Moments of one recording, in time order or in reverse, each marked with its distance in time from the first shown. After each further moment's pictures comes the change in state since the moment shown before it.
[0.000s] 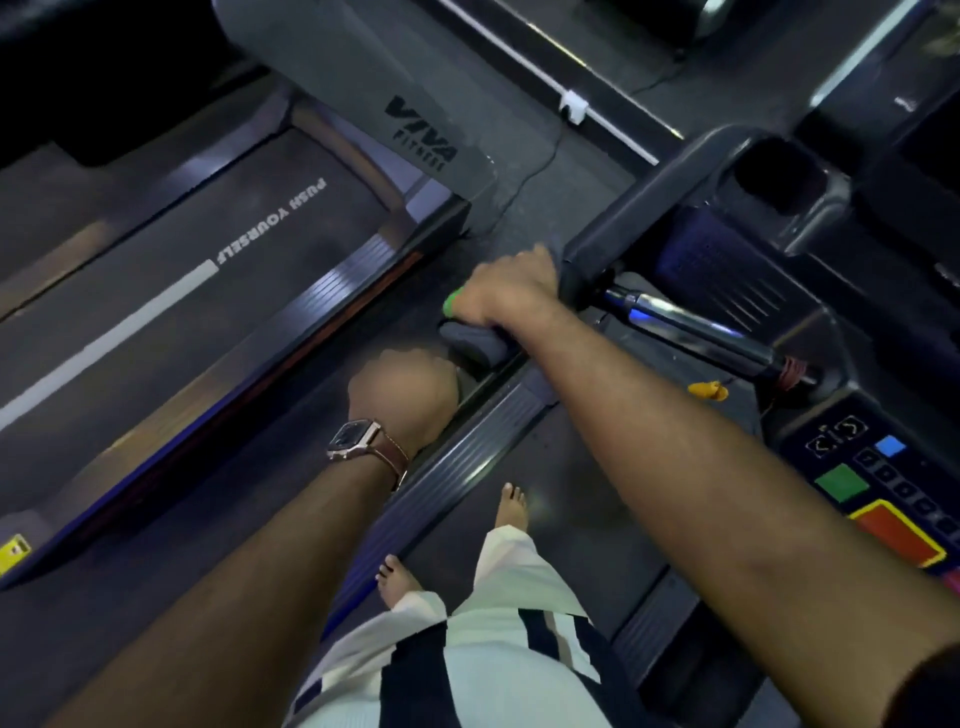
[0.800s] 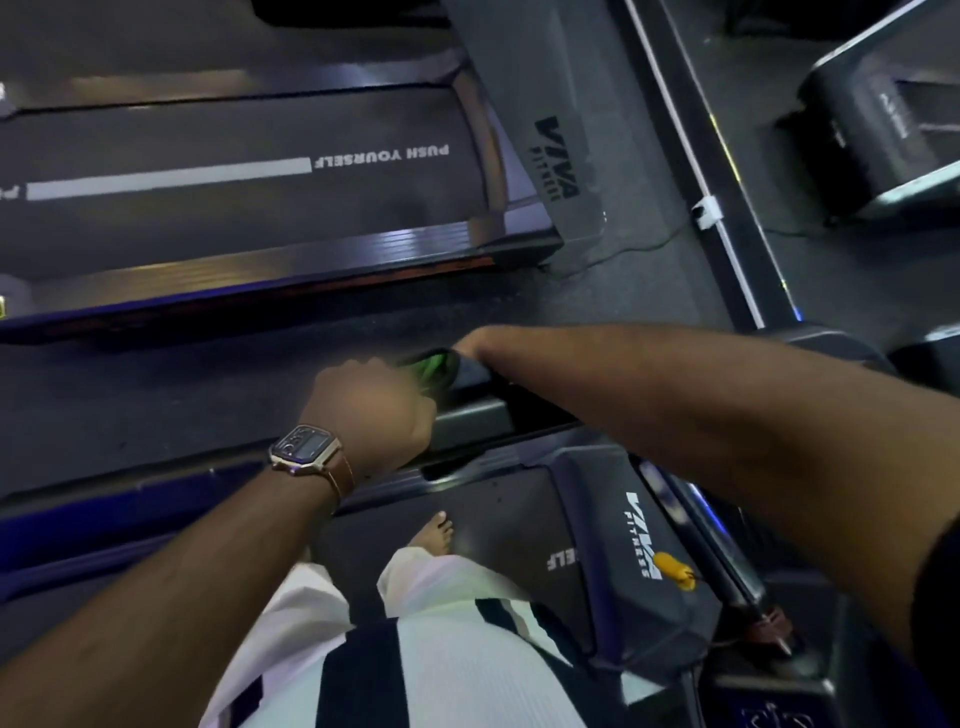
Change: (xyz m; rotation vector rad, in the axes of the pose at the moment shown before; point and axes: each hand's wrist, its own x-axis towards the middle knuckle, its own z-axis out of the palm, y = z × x) left_hand 0.005 0.005 0.005 0.136 0.014 -0.120; right_hand 0.065 -0.015 0.011 -0.338 -0.652 -0.862
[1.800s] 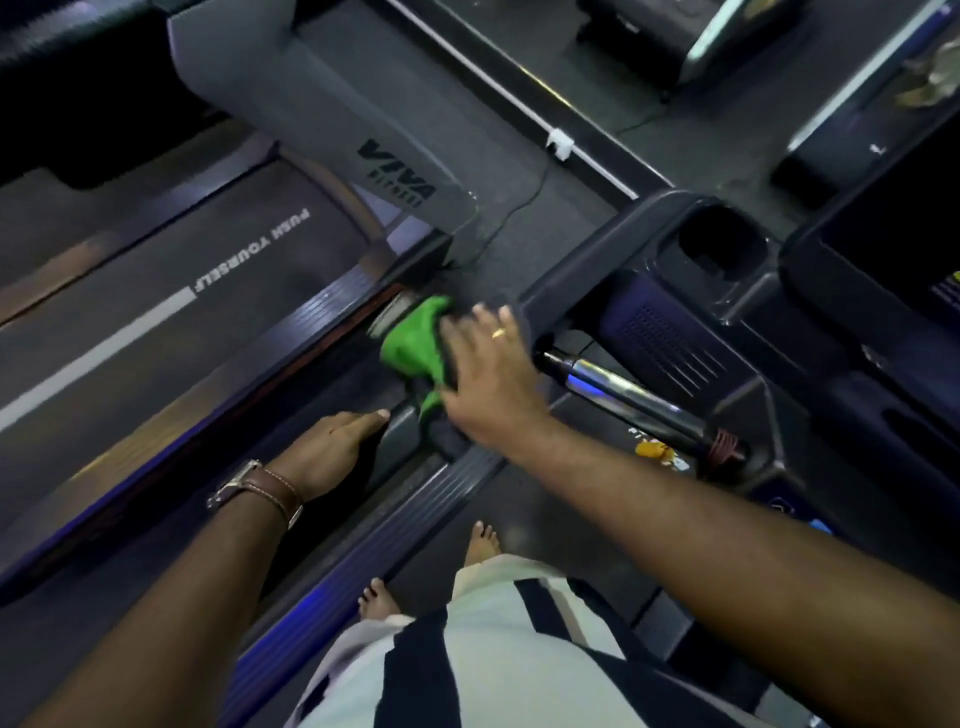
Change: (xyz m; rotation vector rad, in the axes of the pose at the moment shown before) left_hand 0.030 -0.015 0.012 -0.686 -0.582 0.010; right_hand -0.053 -0.011 0.122 0.246 1.341 0.580
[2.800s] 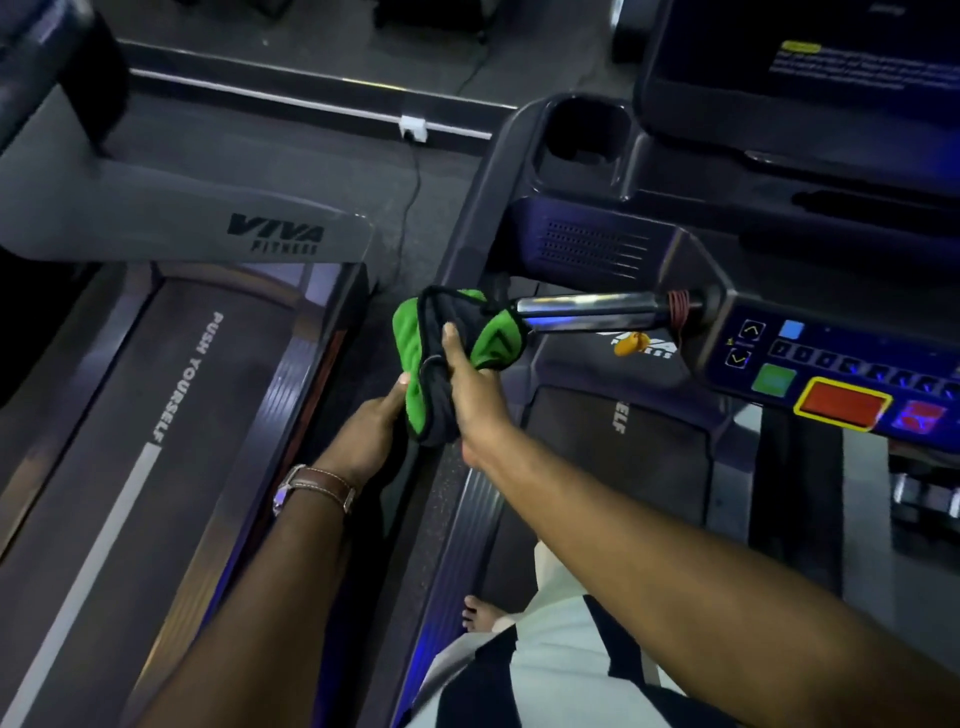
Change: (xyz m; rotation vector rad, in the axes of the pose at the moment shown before) left_hand 0.040 0.054 0.011 -0.015 -0.268 0.222; right_hand -0.013 -0.049 0.023 1.072 0.291 1.254
